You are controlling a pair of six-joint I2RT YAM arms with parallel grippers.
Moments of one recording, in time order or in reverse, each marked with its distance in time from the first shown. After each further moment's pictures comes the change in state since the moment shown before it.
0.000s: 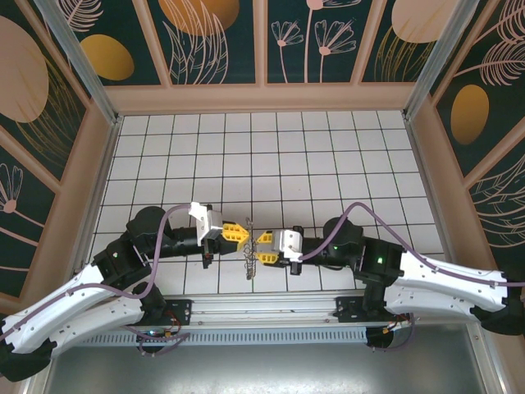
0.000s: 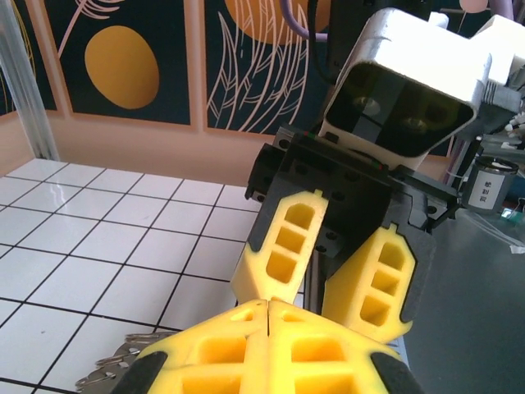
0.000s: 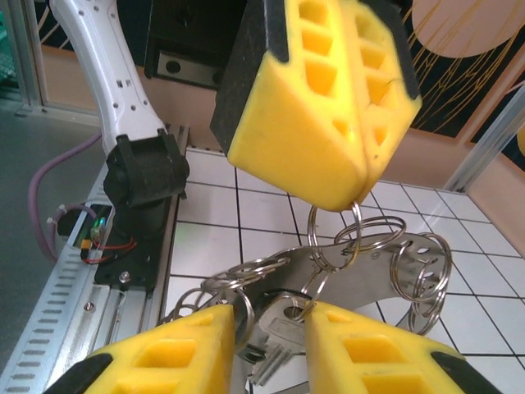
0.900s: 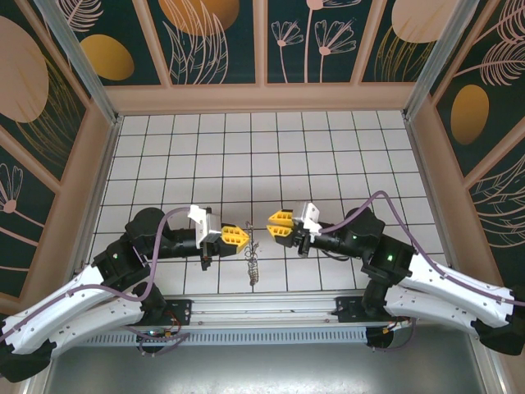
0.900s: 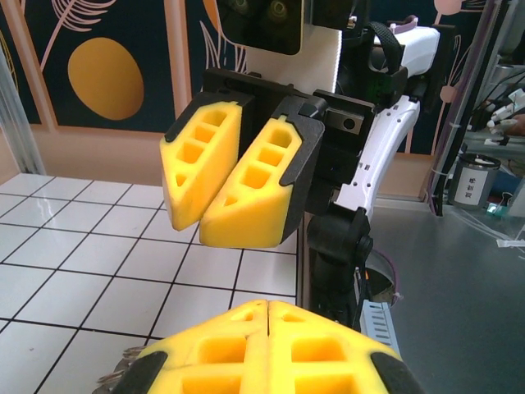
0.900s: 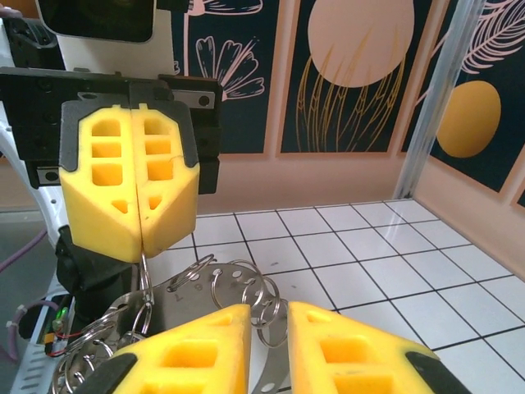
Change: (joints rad) left arm 0.000 -0.011 -0.015 0.024 0.045 0.019; right arm -0.177 -0.068 -0.021 0.108 -0.057 0.200
